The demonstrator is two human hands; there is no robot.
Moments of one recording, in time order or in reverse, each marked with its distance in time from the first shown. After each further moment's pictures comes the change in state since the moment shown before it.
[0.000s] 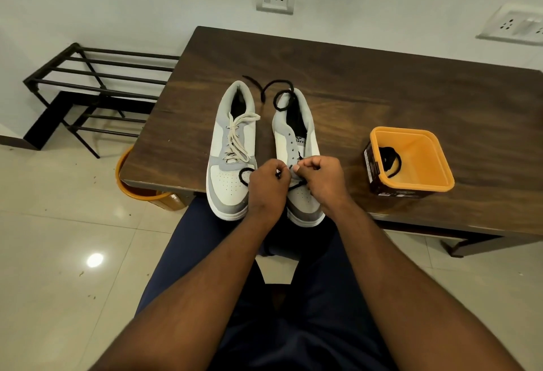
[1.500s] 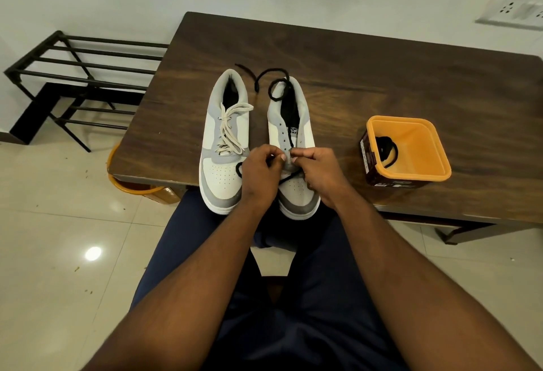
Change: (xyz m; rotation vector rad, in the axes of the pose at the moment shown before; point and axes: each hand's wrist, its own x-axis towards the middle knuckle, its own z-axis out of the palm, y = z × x) left_hand 0.009 0.000 -0.003 -0.124 -0.022 0.009; right_hand 0.009 0.001 -0.005 0.046 -0.110 0.105
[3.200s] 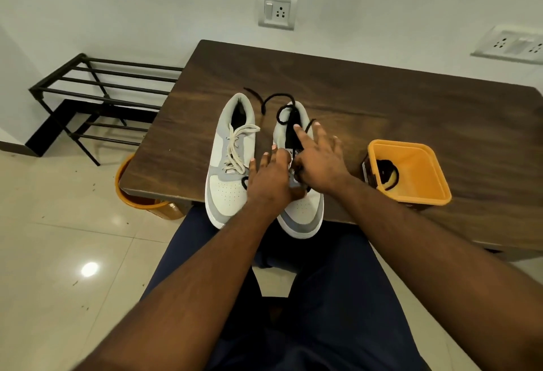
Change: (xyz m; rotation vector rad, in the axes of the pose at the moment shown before) left_hand 0.020 0.016 0.002 0.592 -0.250 0.133; right_hand 0.023 -0.047 -0.010 -1.398 -0.137 -0.474
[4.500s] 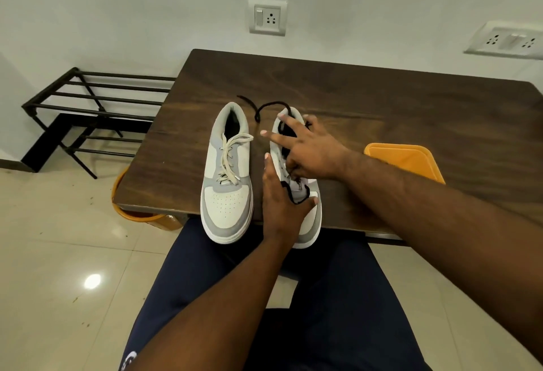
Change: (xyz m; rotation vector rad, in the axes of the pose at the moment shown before) left_hand -0.020 0.013 0.053 -0.637 0.309 -0.090; right_hand 0.026 0.016 -0.033 -0.382 0.004 -0.431
